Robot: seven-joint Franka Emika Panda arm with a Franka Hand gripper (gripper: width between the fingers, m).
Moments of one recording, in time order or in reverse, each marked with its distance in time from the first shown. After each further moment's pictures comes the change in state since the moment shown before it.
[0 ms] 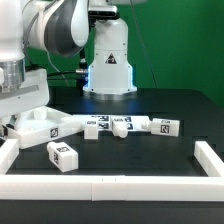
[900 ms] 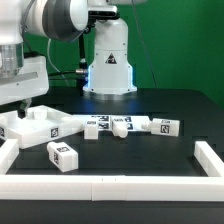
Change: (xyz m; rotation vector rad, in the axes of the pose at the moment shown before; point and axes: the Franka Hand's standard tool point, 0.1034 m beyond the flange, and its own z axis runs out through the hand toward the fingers) arm -0.001 0.002 -0.015 -0.005 0.012 0.007
